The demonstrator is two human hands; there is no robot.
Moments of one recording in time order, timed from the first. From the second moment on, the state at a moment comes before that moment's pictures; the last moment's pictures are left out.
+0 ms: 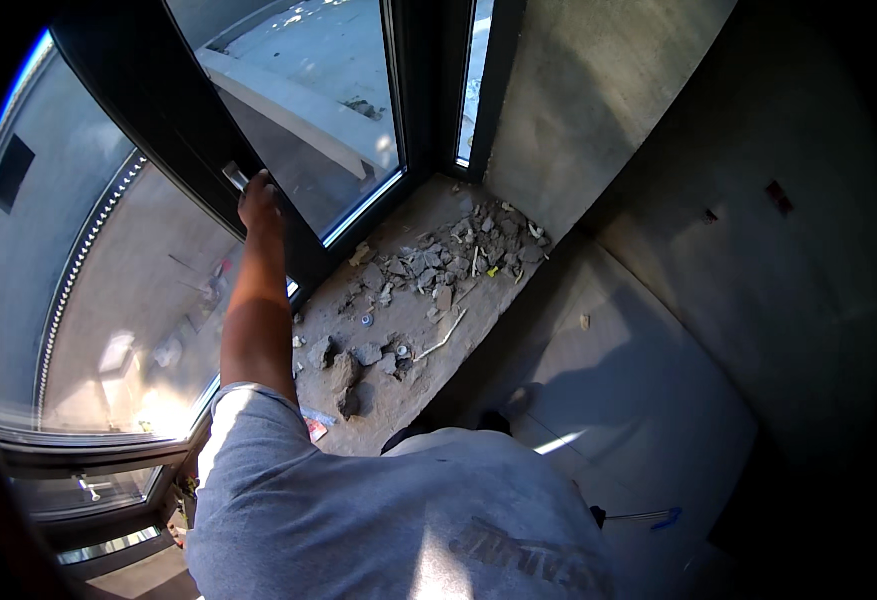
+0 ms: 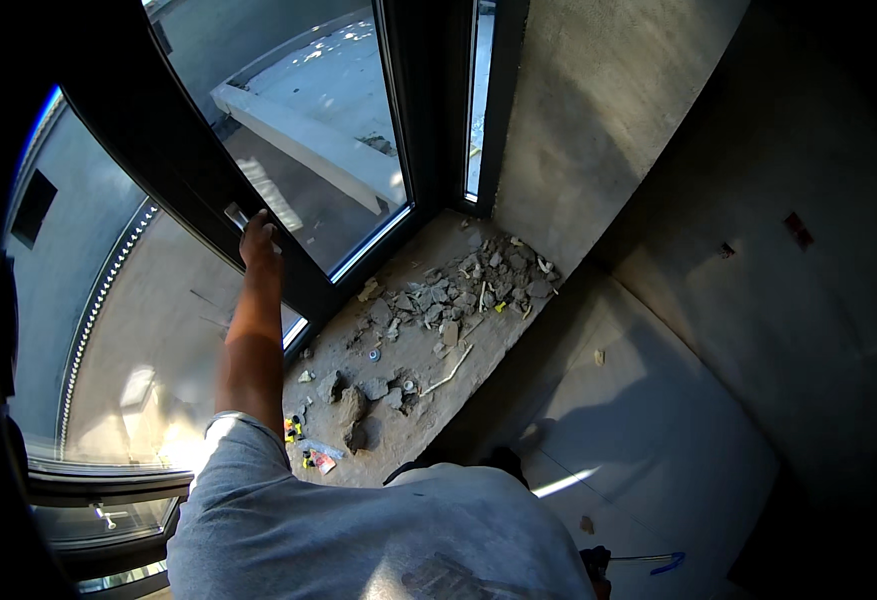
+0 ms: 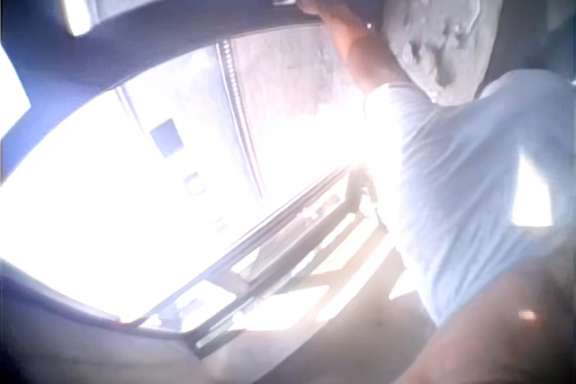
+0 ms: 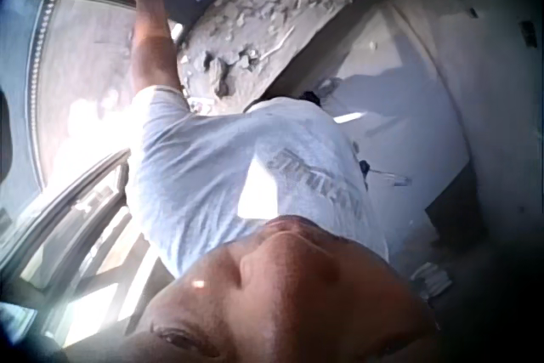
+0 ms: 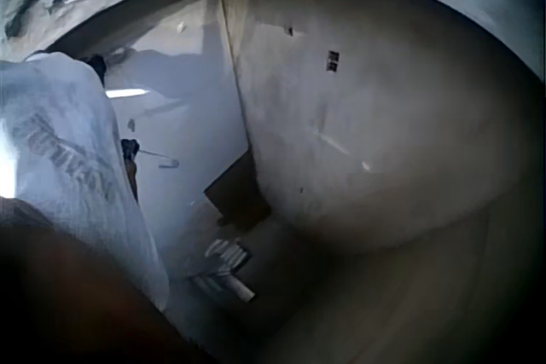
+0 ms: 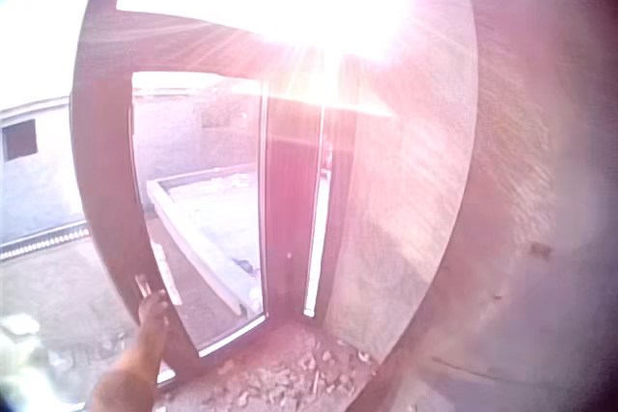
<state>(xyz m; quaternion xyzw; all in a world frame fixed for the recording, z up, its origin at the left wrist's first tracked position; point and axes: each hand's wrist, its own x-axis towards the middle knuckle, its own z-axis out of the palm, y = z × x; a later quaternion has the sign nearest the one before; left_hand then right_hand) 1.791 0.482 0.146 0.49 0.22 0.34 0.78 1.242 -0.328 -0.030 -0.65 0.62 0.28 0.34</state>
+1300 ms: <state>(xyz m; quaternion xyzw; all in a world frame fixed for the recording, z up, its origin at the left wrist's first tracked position) 1.641 0.066 0.153 0.67 0.29 0.15 0.67 1.521 -0.589 -0.096 -0.79 0.35 0.44 0.24</state>
